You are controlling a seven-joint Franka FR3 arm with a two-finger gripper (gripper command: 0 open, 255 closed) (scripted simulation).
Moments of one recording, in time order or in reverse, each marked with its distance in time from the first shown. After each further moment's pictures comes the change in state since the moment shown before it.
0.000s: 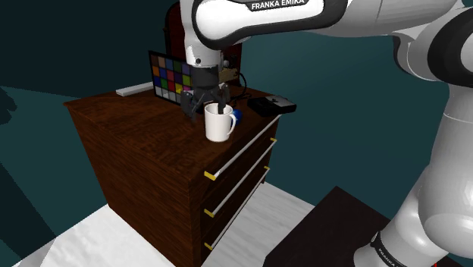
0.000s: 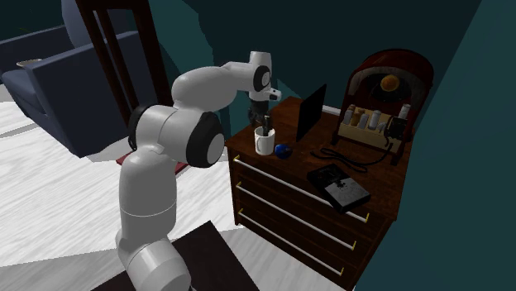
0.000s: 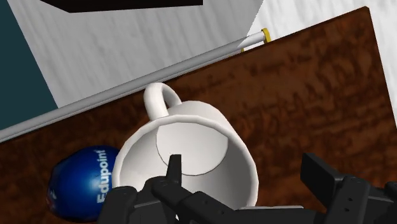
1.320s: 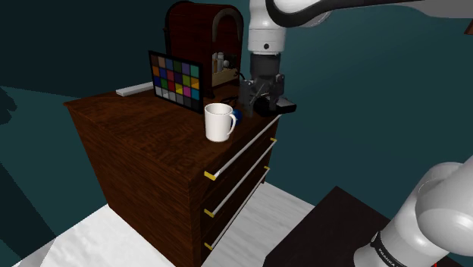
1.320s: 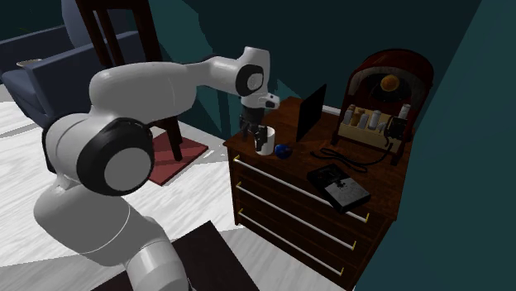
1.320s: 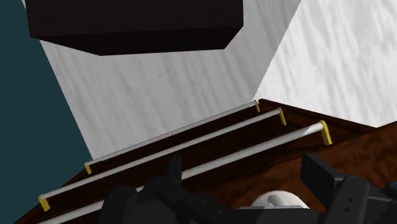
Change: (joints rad) arm -0.097 -0.482 -0.095 -0.438 0.185 -0.047 -0.217
